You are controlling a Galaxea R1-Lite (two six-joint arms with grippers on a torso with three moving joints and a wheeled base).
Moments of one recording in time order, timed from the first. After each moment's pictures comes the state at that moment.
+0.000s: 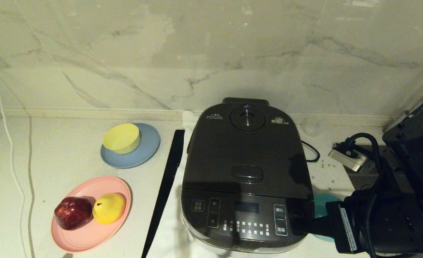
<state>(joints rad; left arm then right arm) -0.02 0.00 0.00 -0.01 -0.03 0.09 0.78 1.40 -0.99 0.36 0.10 0.67</state>
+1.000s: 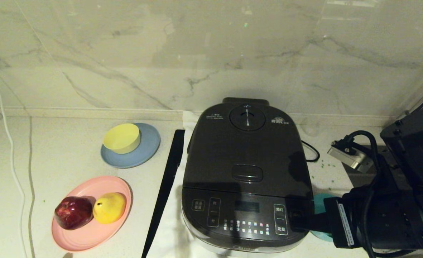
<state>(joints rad) -0.02 0.00 0.00 -0.01 -0.04 0.09 0.76 1.41 -1.00 0.36 0.10 0.67</state>
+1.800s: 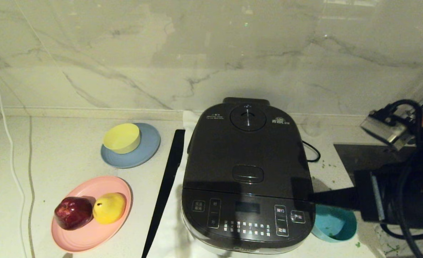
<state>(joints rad) -0.02 0.00 0.00 -0.01 -0.04 0.09 0.73 1.31 -1.08 0.36 0.08 0.69</state>
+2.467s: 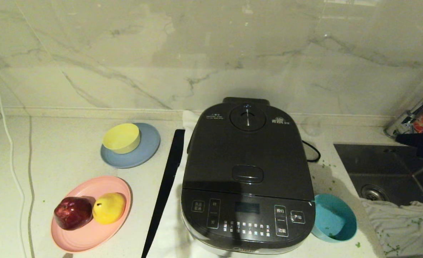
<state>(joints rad) -0.02 0.00 0.00 -0.01 -0.04 0.09 0.53 1.17 -1.12 0.38 -0.51 0.48</state>
